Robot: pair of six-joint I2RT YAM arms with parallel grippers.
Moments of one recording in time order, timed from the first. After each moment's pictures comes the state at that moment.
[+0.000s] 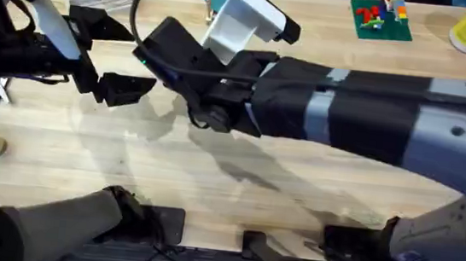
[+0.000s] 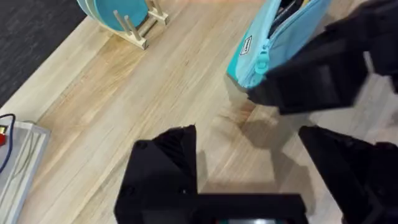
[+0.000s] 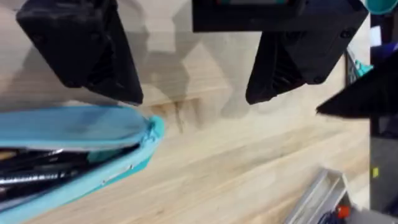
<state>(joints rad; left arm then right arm) 0.59 1.36 1.01 -1.03 0.97 1.52 1.07 1.86 1.37 -0.32 0.50 1.24</state>
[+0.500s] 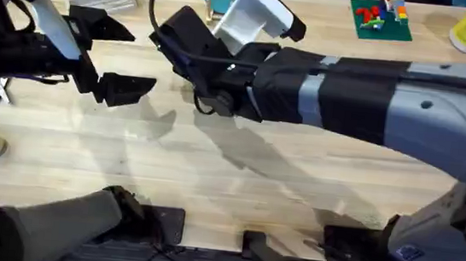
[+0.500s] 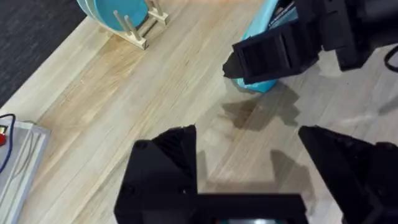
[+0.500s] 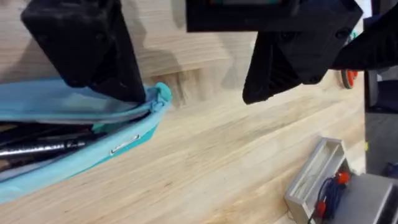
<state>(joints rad) 0.59 1.36 1.01 -1.03 0.97 1.52 1.00 1.91 1.37 -0.24 0.50 1.24</state>
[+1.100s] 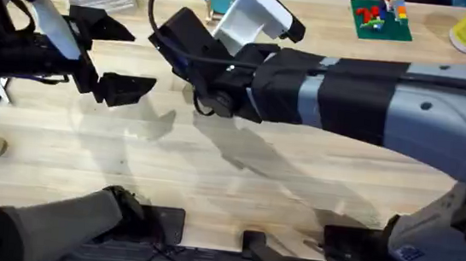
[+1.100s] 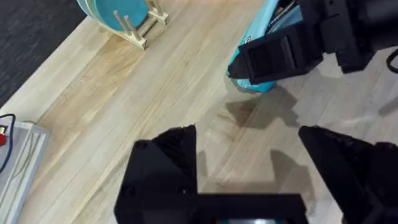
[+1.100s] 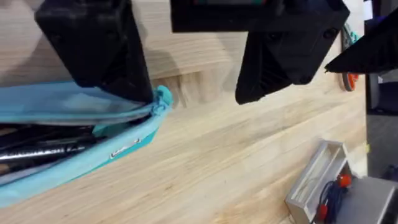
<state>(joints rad) 0.59 1.36 1.01 -1.03 0.97 1.52 1.01 1.91 1.37 -0.25 0.50 1.25</state>
